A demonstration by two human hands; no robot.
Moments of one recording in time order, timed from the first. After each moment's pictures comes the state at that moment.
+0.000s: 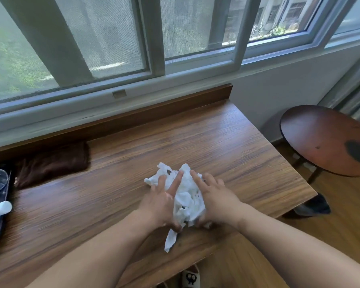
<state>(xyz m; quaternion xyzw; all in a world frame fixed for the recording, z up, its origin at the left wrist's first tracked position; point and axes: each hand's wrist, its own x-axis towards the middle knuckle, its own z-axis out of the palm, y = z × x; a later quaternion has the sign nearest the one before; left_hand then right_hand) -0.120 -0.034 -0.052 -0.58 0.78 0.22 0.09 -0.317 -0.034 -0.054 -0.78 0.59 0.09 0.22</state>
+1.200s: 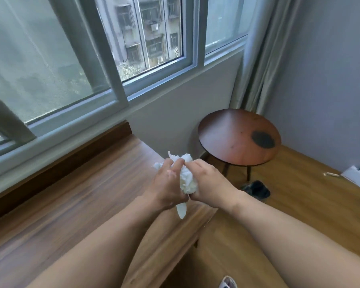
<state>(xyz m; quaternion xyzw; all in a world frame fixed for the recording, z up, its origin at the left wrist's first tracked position) -0.428 -0.128 0.005 -0.41 0.88 0.23 -0.11 -0.580 -0.065 -0.005 -0.69 0.68 -0.22 0.15</state>
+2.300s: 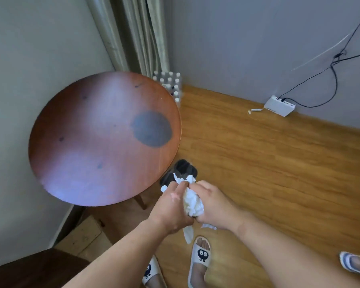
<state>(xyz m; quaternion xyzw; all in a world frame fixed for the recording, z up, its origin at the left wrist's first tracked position) -0.946 -0.139 -0.280 -0.24 0.88 0.40 0.11 -1.062 -0.012 -0.273 -0.43 0.82 -0.15 0.36</state>
